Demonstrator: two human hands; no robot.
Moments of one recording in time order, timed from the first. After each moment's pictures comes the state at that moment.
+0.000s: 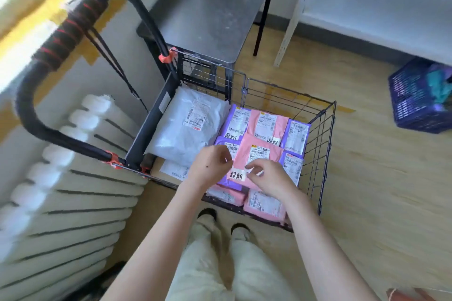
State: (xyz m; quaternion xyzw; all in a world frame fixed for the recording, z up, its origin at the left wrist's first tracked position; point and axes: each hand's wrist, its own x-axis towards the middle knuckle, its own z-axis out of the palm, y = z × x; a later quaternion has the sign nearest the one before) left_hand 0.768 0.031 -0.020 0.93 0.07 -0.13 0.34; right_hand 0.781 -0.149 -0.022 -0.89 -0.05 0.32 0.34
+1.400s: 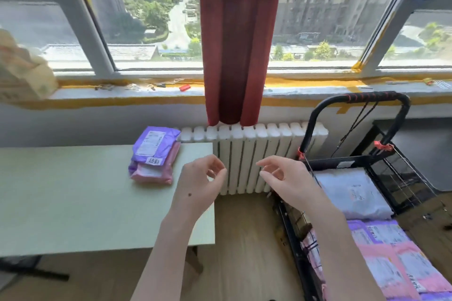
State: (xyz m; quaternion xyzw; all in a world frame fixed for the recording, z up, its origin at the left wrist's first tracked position) left_hand 0.278 0.017 0.172 0.74 0.53 0.33 0.27; right_hand 0.483 -0.024 0.188 -0.68 -0.64 0.26 0.26
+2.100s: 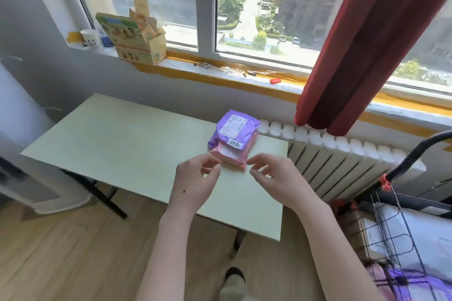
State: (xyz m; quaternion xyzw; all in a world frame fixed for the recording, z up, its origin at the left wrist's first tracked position) left_hand 0.082 -0.006 0.153 0.56 0.67 0.40 0.27; right_hand 0.276 0.028 0.166 -0.56 -0.74 0.32 0.20
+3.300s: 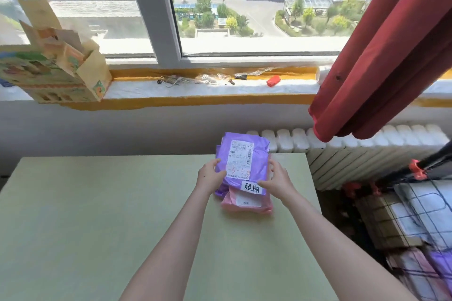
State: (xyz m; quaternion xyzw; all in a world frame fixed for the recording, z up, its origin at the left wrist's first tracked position) left_hand 0.028 0.326 0.001 0.55 0.67 0.15 0.48; right_hand 0.217 0.275 0.009 -0.77 -0.43 0.42 0.19
